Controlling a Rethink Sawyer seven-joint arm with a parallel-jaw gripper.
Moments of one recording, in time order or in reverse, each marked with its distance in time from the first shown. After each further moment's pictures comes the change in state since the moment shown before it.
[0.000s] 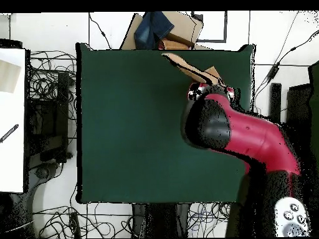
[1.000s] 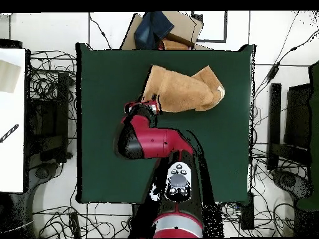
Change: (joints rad) arm 0.370 0.266 -0.144 0.116 0.032 -0.469 0.017
